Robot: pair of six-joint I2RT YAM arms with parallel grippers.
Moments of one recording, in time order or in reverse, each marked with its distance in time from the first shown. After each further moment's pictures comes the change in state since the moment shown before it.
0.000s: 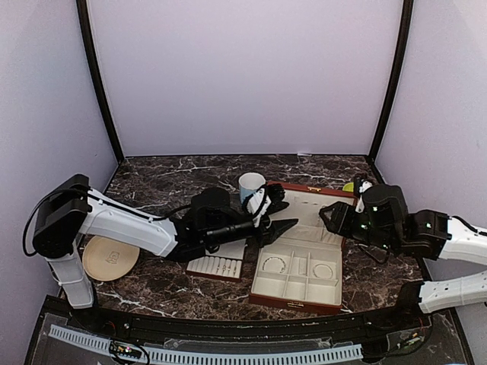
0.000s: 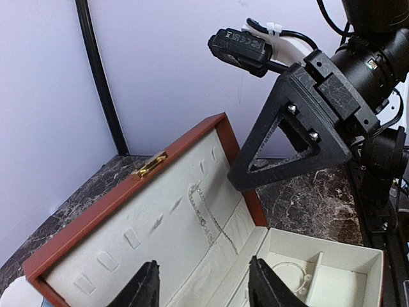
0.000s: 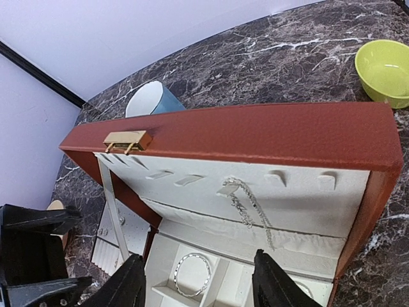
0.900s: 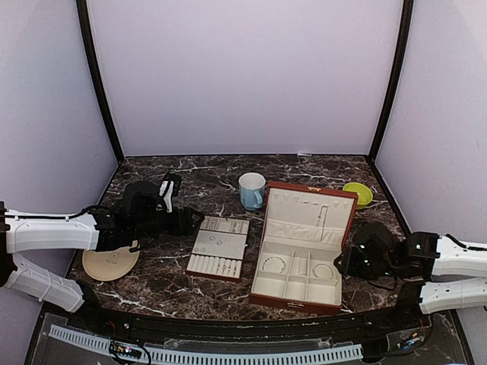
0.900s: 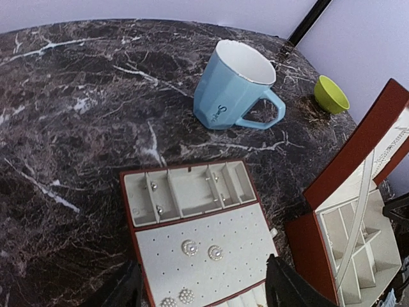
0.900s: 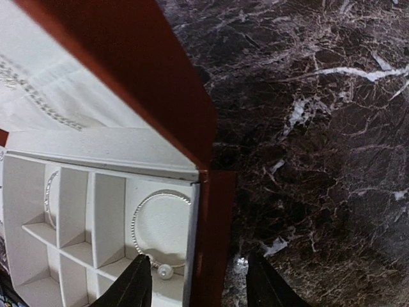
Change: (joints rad) left arm 0.341 -0.601 -0.400 -0.657 -0.157 -0.666; right arm -0.027 -0.071 -0.238 -0.251 -0.133 0.187
